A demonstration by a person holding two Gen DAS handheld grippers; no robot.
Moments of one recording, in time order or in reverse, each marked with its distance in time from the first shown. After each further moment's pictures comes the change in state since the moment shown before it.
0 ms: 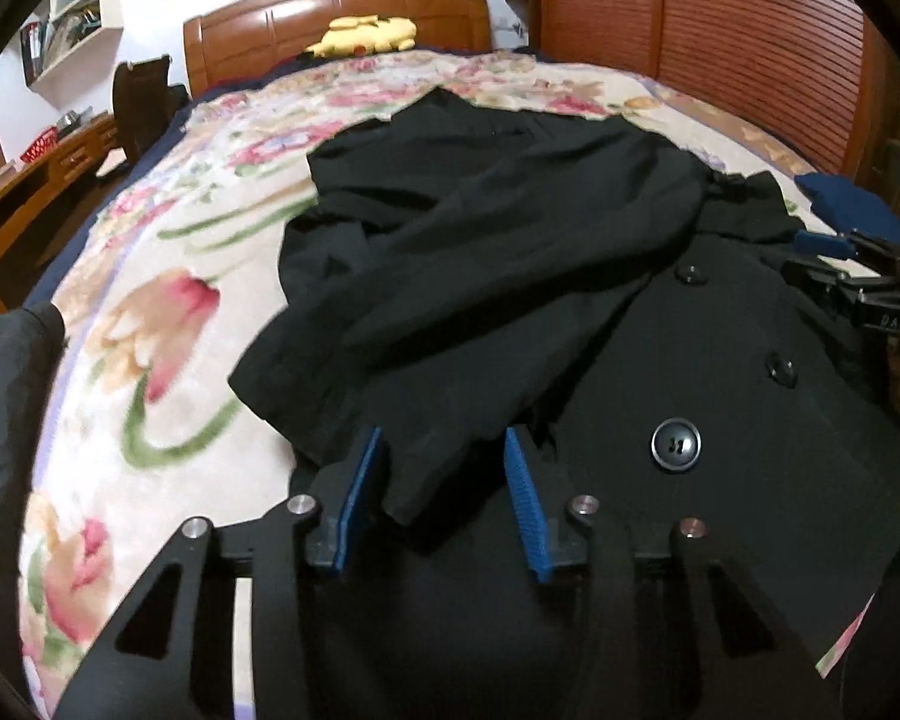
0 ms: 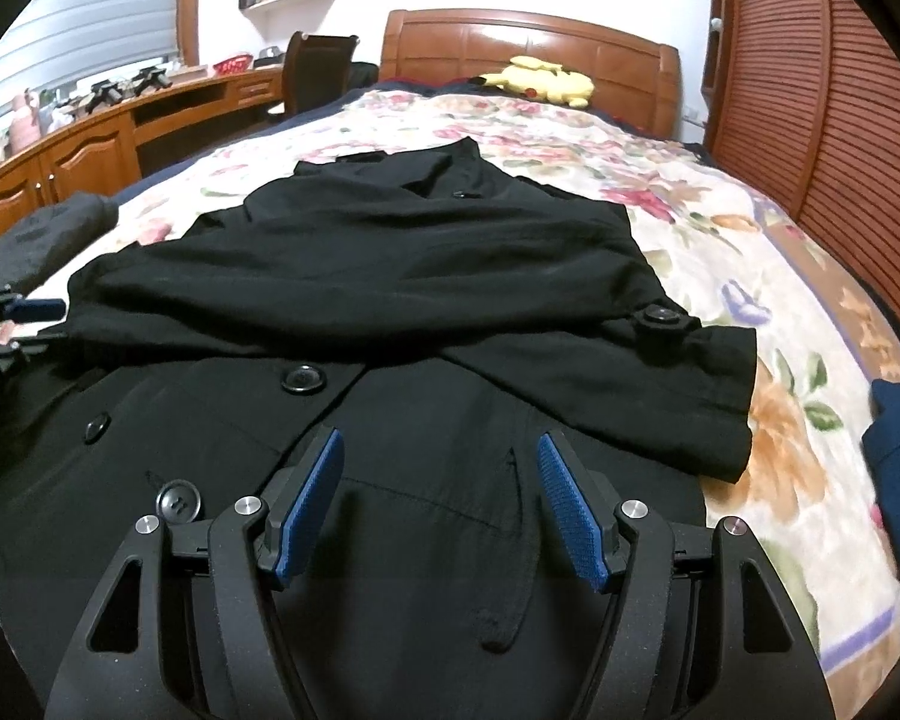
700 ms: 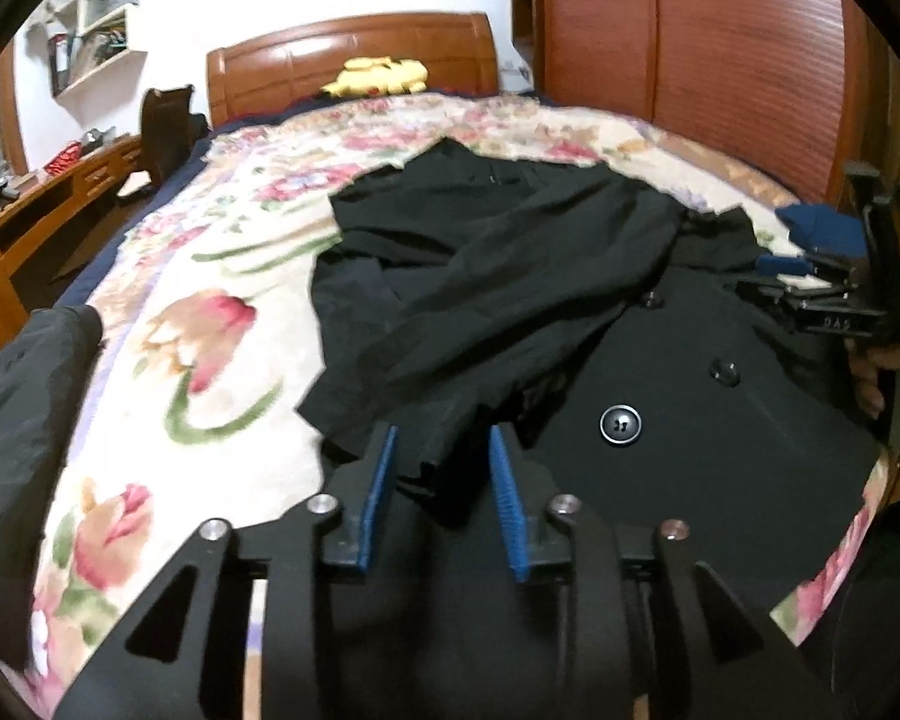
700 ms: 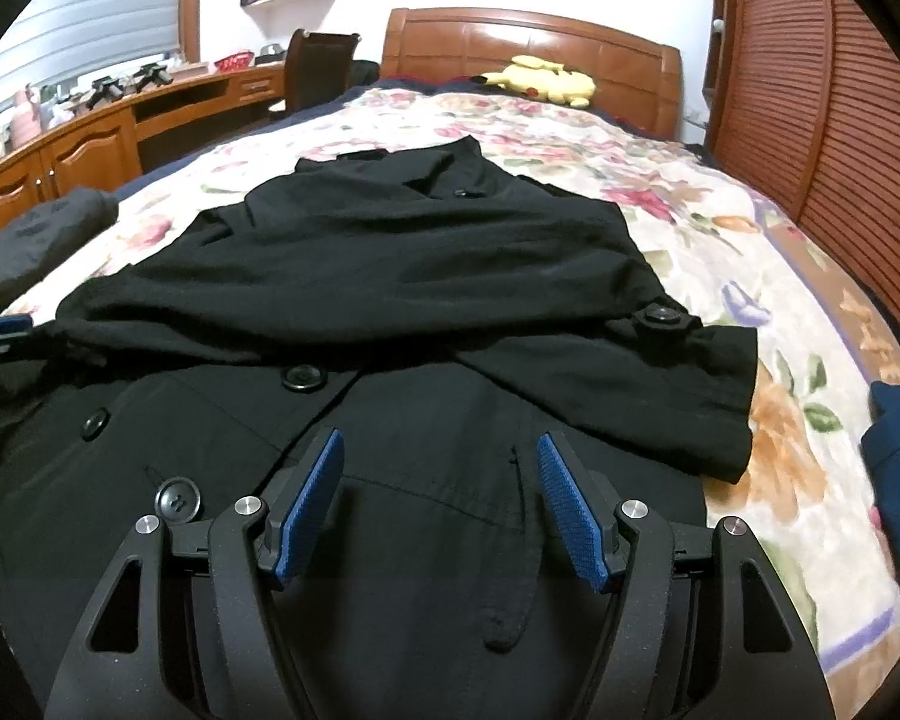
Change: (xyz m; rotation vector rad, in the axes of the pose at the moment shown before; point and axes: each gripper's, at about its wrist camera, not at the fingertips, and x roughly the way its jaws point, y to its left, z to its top) left arm -0.063 -0.001 -0.023 -0.027 -0.138 0.022; right arm -0.003 -0.001 0.000 -0.001 -0.009 -0.003
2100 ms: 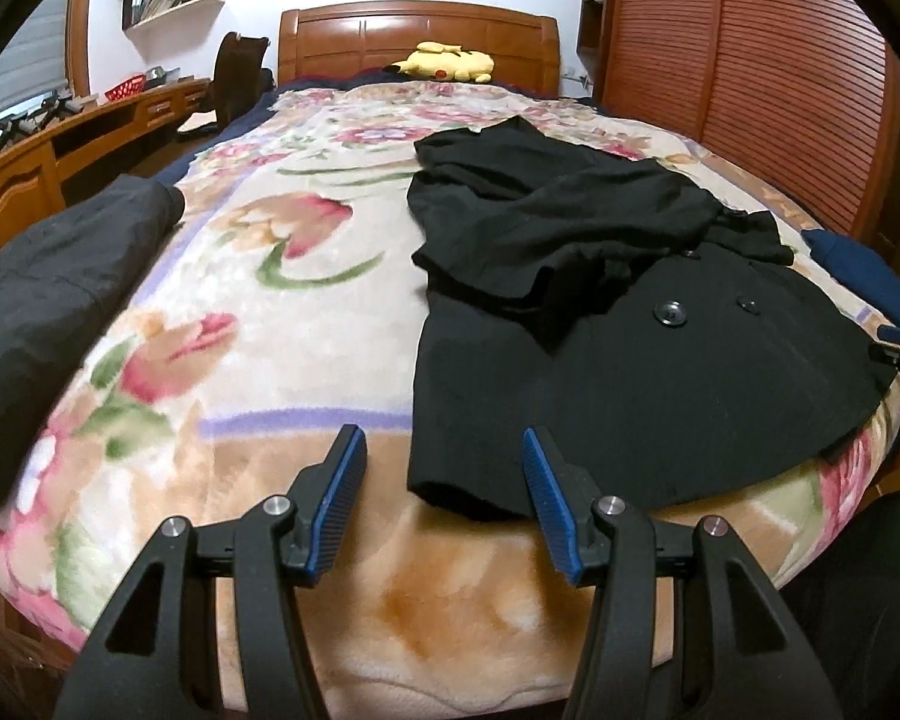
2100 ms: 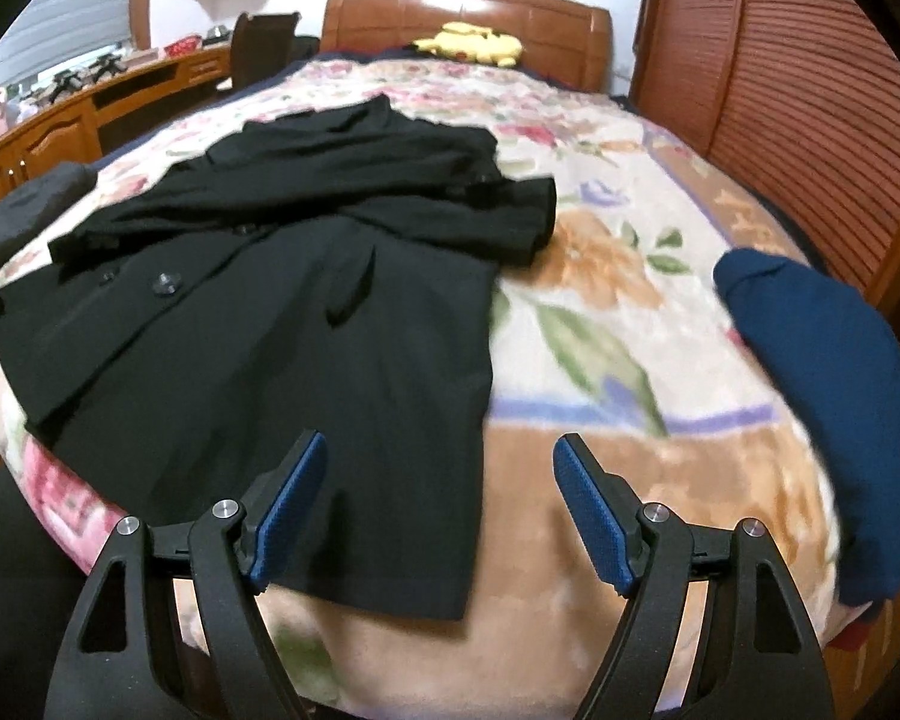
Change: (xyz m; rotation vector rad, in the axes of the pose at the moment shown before) left arm -0.034 0.038 -0.085 -0.155 0.027 0.041; right arm -0.106 -0.054 -0.098 0.061 0.116 -0.119
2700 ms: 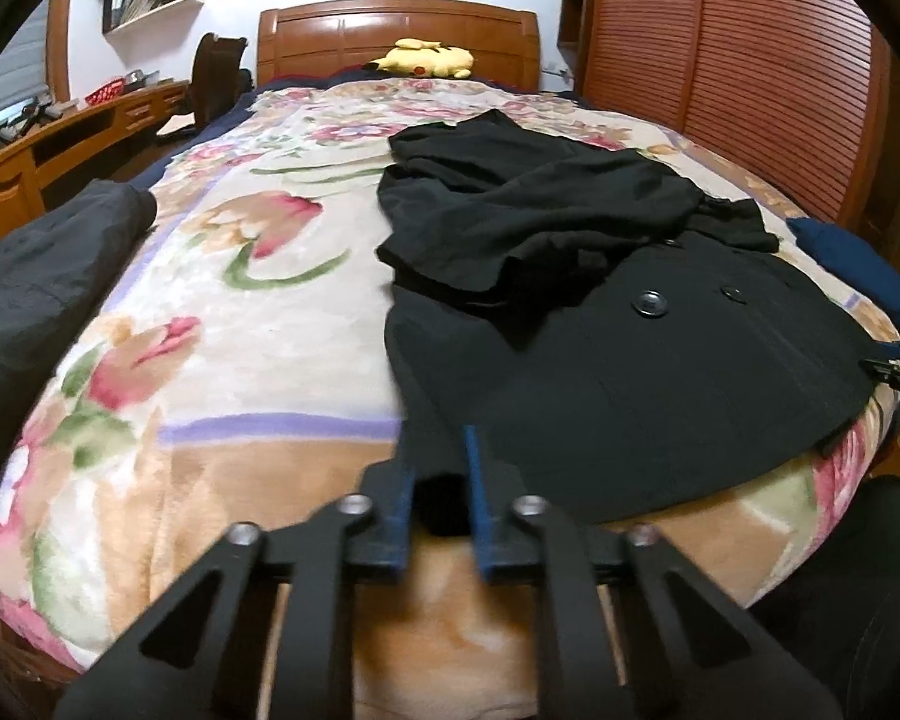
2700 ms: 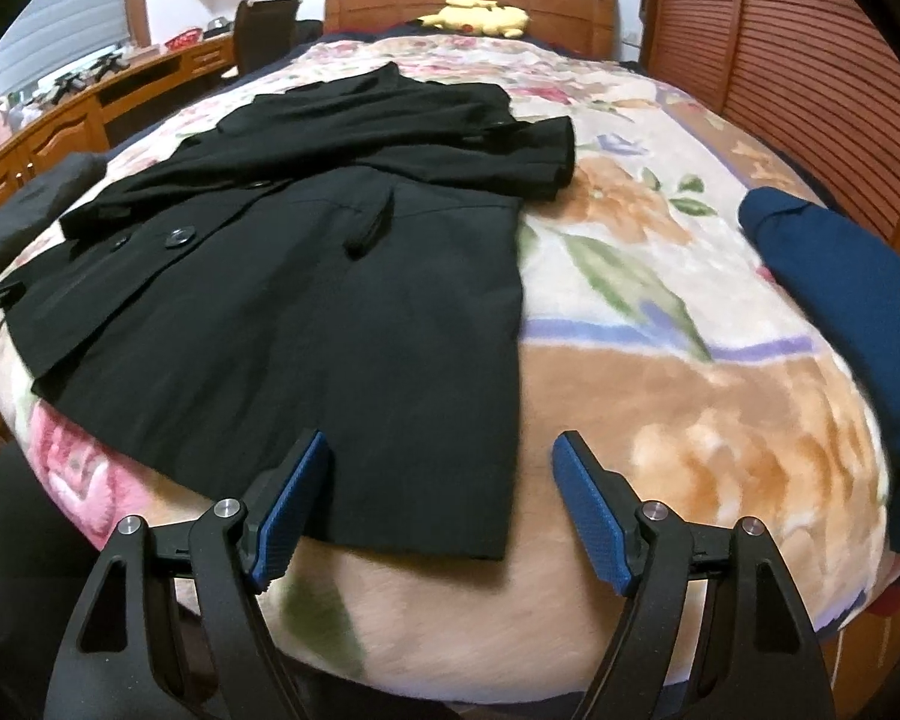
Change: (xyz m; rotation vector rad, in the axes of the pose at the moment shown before) left arm 0.006 -0.015 0.004 0.039 0.004 -0.036; right arm 0.005 0.004 -0.023 0.030 0.036 0.074
